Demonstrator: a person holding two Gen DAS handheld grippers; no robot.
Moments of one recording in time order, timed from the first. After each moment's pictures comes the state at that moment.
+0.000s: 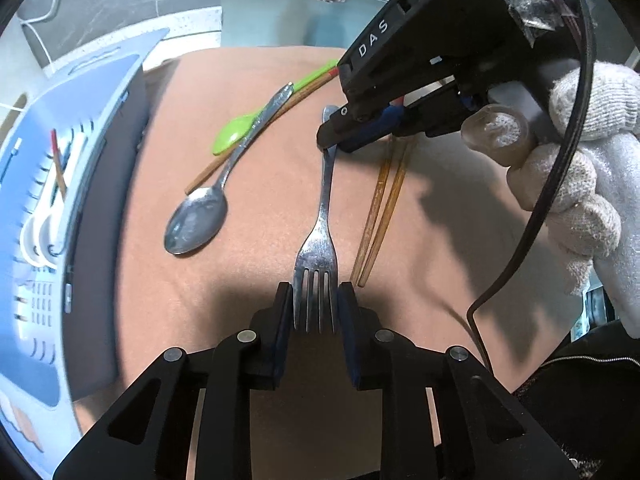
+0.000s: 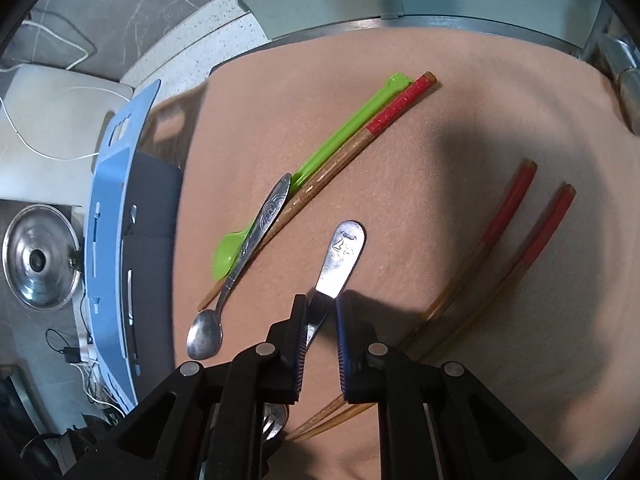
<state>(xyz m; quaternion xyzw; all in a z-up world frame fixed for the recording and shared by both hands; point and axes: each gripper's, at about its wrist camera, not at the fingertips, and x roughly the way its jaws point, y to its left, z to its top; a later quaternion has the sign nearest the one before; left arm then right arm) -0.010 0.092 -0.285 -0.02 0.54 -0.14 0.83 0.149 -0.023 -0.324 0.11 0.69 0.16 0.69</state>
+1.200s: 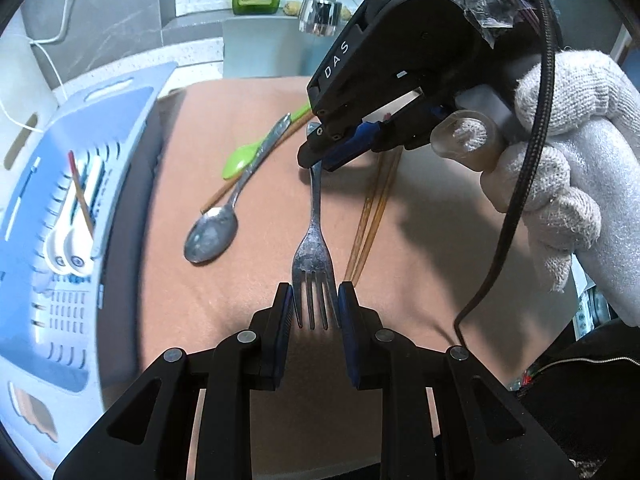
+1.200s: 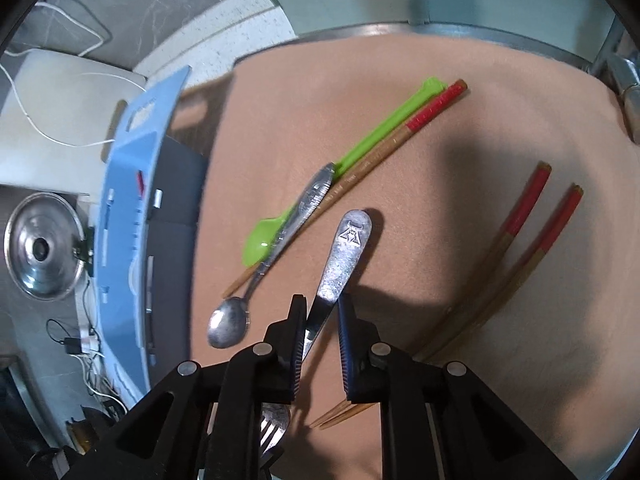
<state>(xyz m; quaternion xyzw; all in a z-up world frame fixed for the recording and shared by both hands) -0.023 0.099 -0.258 -0.01 0.50 -0.15 0.85 0.139 -0.002 -0.303 0.10 0.69 0.18 0.70</state>
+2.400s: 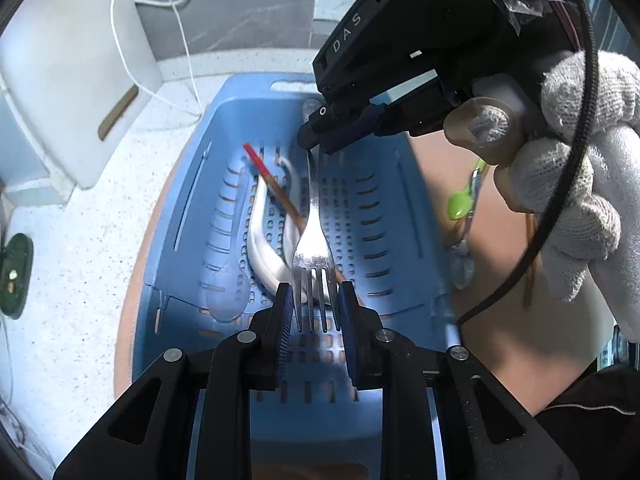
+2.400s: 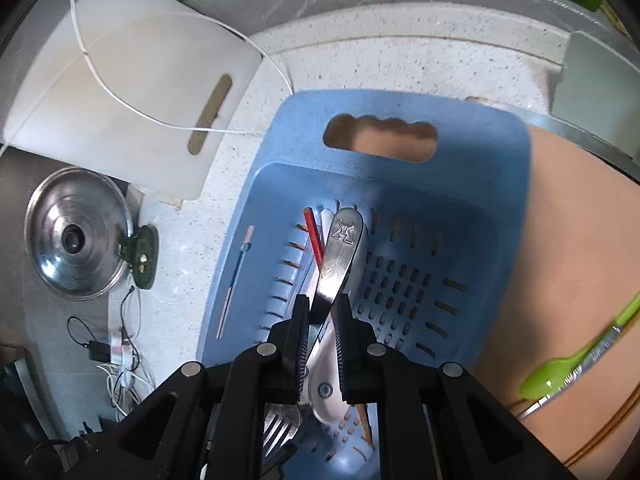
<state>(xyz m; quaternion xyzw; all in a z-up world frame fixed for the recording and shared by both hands) 0.019 0.280 -0.257 -0.04 0.51 -0.05 0.86 0.181 0.219 -0.294 0.06 0.66 0.27 0.70</state>
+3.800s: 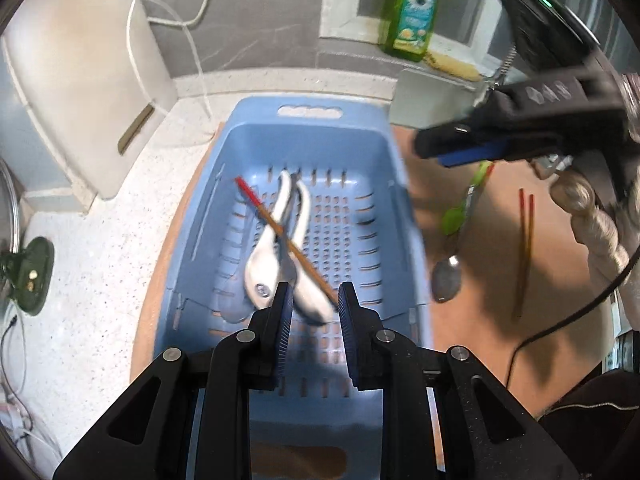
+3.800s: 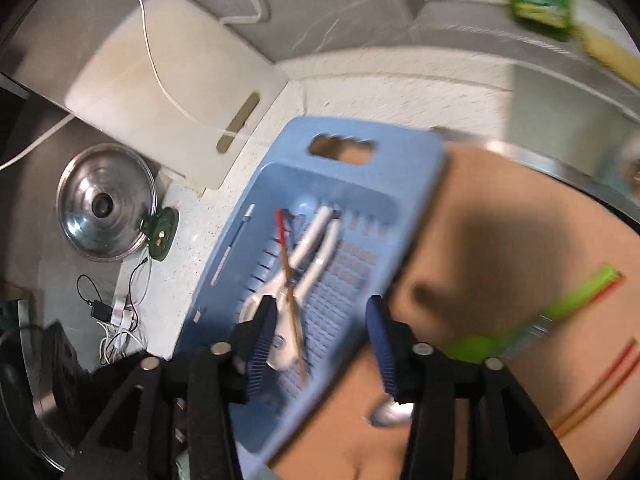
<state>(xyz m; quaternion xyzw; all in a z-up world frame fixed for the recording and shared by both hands) 0.004 0.264 -0.219 -0.03 0.48 -0.02 0.87 0.148 0.105 -0.235 0.04 0.58 0.33 0.74</state>
